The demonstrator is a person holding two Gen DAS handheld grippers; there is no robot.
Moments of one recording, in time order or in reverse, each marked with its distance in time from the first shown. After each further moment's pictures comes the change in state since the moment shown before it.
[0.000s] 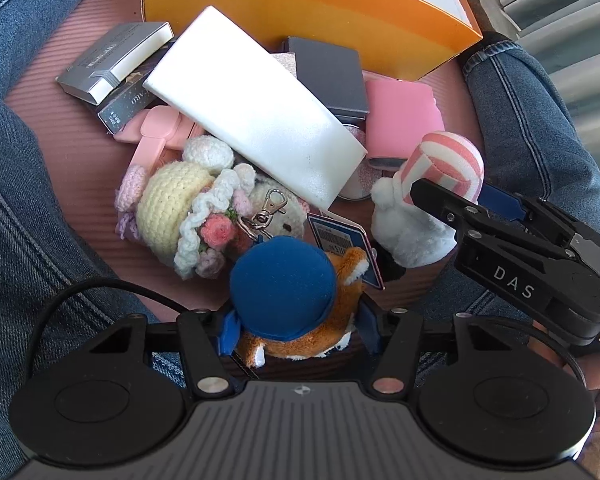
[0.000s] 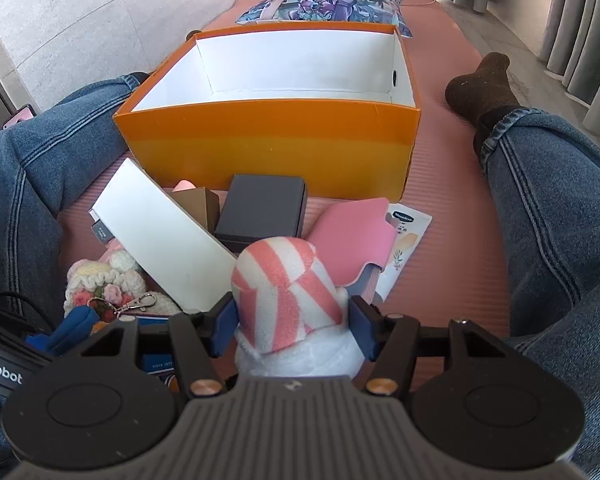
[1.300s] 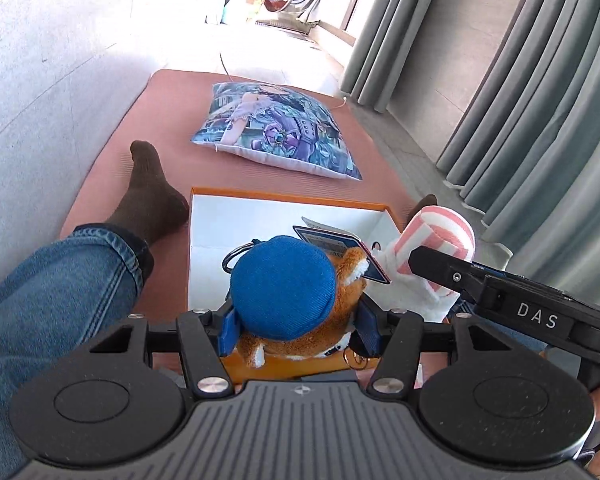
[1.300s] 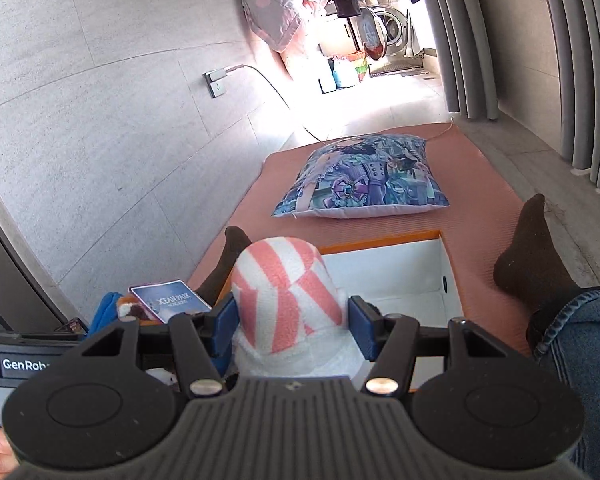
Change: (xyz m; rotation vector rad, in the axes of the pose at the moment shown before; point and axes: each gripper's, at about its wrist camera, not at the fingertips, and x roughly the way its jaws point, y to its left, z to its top) left arm -0.121 -0.001 0.111 0.160 -0.664 0.024; right arm -0.024 0.006 0.147 0.153 -0.430 0.160
